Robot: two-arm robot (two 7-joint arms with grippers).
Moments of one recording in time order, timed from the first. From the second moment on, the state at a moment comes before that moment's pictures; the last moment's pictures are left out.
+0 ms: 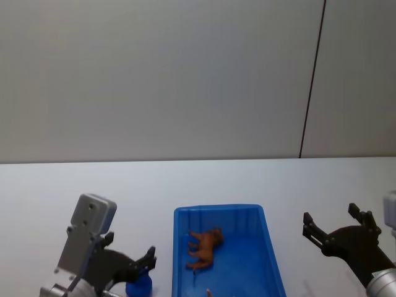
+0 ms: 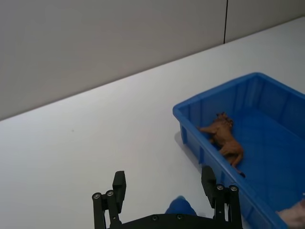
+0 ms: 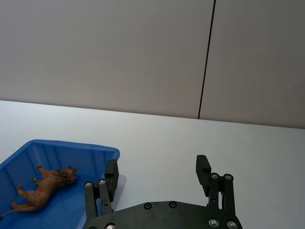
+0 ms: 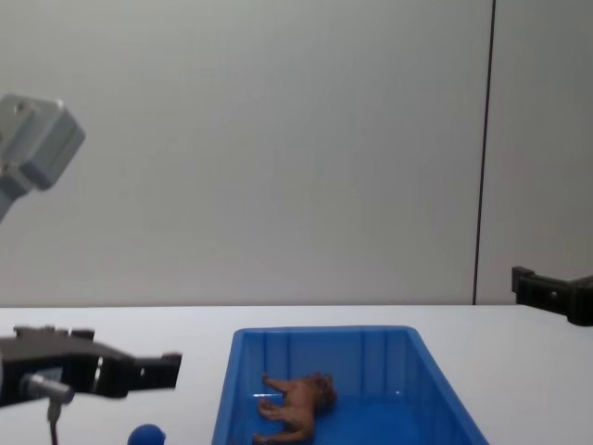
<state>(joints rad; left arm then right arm) -0.09 0.53 0.37 -1.79 -0.43 0.39 0.09 -0.03 0.24 -0.22 -1.78 0.21 0.16 -0.03</state>
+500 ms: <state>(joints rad) -0.09 0.54 0.36 -1.72 -0.45 0.41 0.00 -0.03 0.24 -0.22 -1.78 0.21 0.16 -0.03</state>
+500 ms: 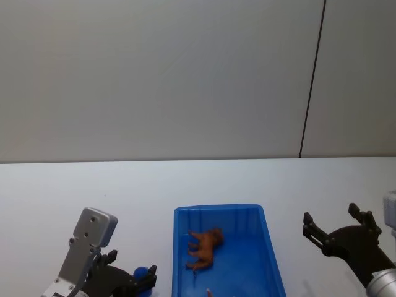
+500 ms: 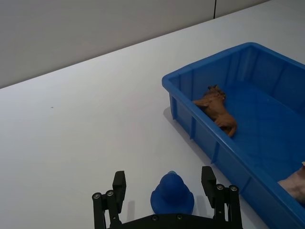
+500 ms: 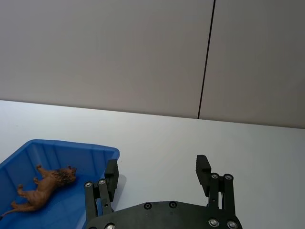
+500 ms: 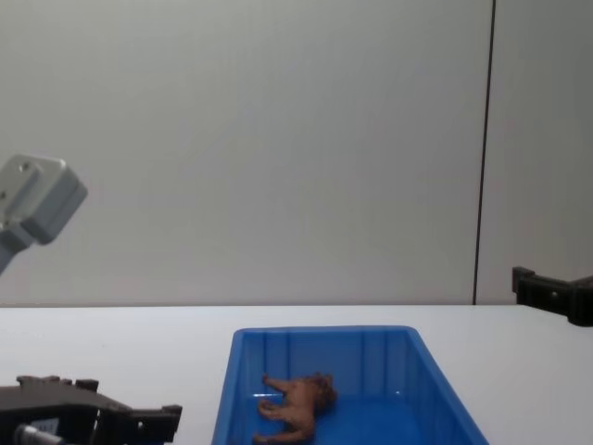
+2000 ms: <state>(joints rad) -0.14 0.48 0.37 -1.57 -0.36 0.33 -0.13 -0.03 0.24 -0.22 -1.78 0.21 0.16 -0.03</state>
